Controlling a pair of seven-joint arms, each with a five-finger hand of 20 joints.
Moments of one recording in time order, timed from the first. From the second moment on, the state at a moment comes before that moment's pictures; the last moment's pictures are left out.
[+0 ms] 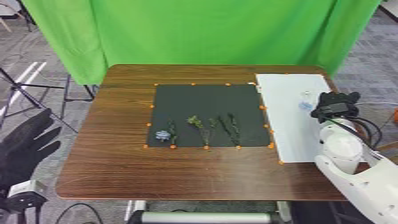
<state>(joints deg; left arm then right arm) 146.6 -62.6 -124.2 -128.9 43.4 -0.1 3.7 -79.8 -41.2 60.5 -91.0 -145.1 -3.5 42.3</state>
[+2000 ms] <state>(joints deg) 143.5 -59.3 -122.3 -128.1 43.4 0.0 2.1 -52.1 -75.5 24.0 -82.6 -146.3 8.1 27.1</state>
